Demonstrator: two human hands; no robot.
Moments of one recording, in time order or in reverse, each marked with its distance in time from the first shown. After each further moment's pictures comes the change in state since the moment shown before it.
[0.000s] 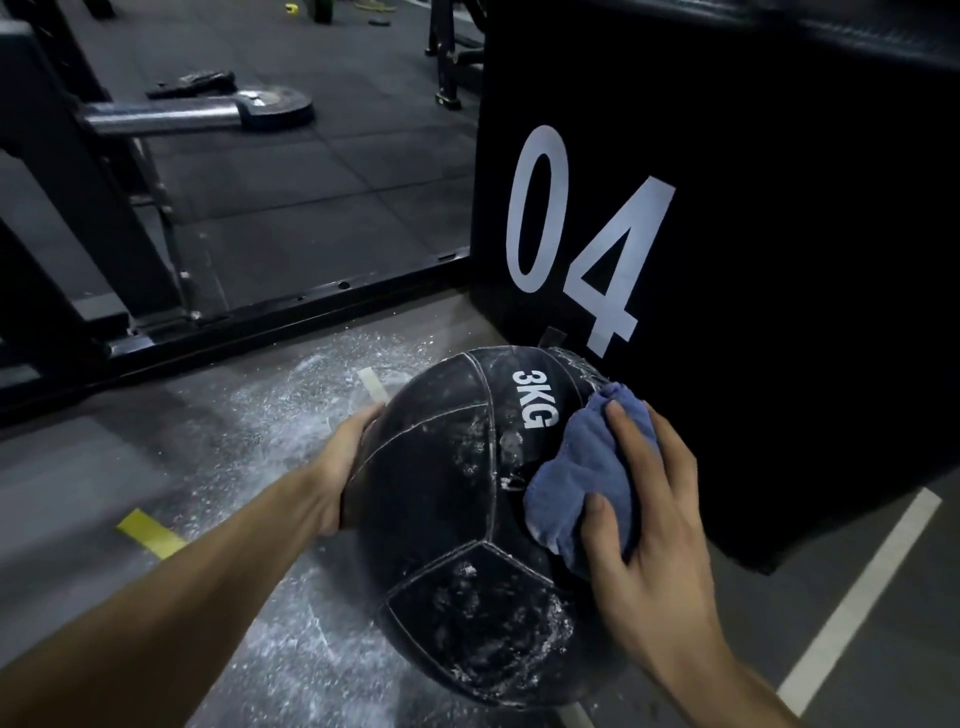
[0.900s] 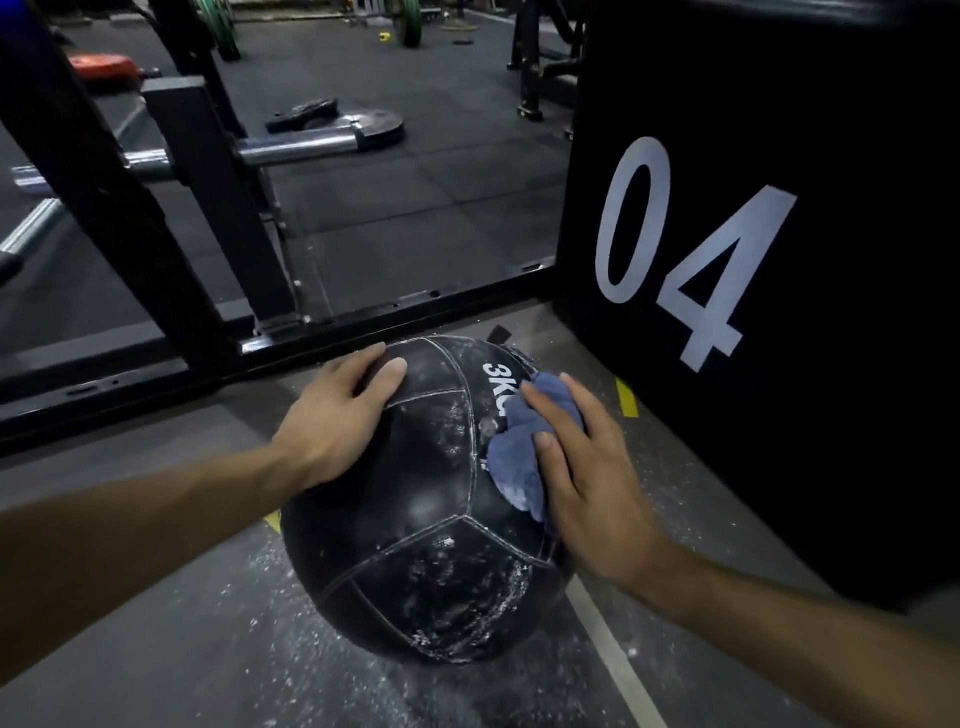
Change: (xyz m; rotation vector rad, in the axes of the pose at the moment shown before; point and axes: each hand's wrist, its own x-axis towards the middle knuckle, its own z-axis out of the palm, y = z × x) left_hand -0.079 0.054 -0.082 0.811 0.443 0.578; right_hand 0.050 -0.043 0.093 0.042 -0.374 -0.145
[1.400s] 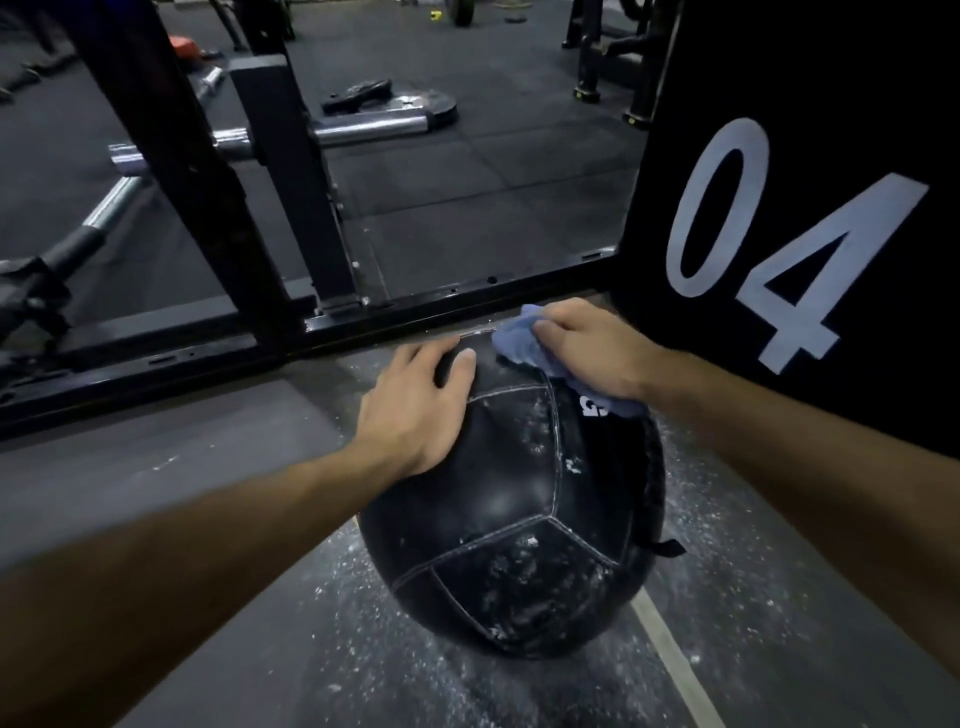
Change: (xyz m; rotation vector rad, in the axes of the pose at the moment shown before) left_hand -0.004 -0.004 0.005 0.073 0.104 0.001; right_hand 0.151 -0.042 0.012 -0.070 -0.389 0.121
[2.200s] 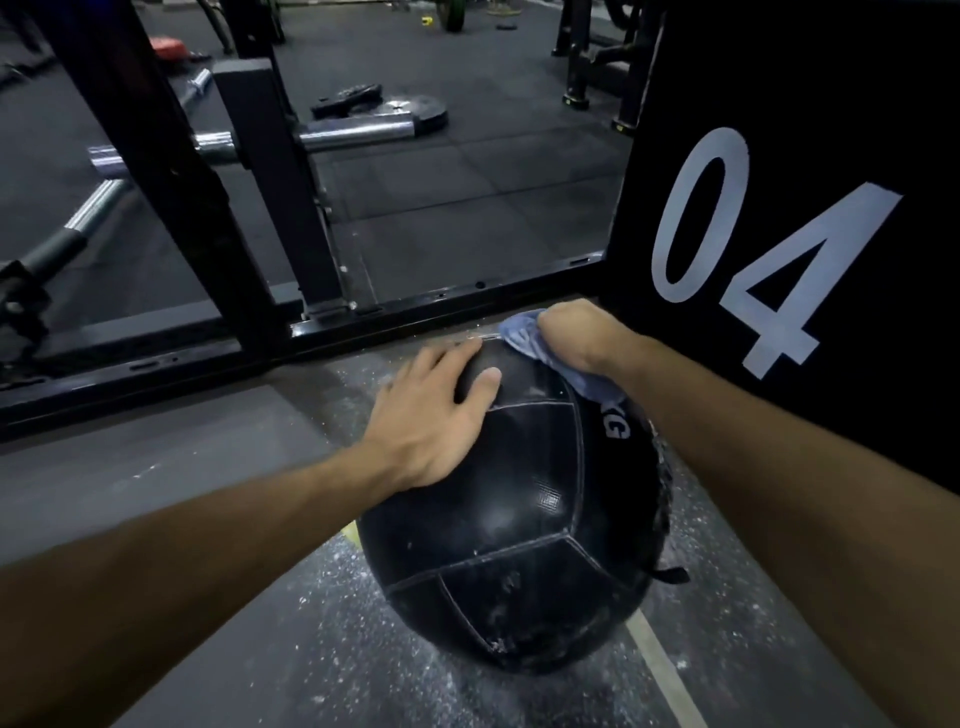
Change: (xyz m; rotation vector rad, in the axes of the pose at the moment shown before) left_hand -0.004 0.016 0.010 0.107 -0.119 0.143; right_hand 0.031 0.001 -0.005 -0.062 -0.029 0.343
